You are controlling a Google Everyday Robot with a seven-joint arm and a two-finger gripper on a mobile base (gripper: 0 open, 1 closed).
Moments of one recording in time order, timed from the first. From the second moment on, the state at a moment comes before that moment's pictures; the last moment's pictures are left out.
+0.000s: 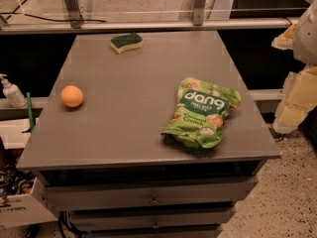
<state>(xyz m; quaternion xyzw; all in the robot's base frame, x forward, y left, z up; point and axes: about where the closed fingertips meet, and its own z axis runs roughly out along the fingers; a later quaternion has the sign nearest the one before) 0.438 -0.217 0.976 -0.60 0.78 -0.03 0.16</state>
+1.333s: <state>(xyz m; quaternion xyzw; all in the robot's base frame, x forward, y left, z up) 0.480 -0.125 0.956 -0.64 0.73 0.07 0.24</state>
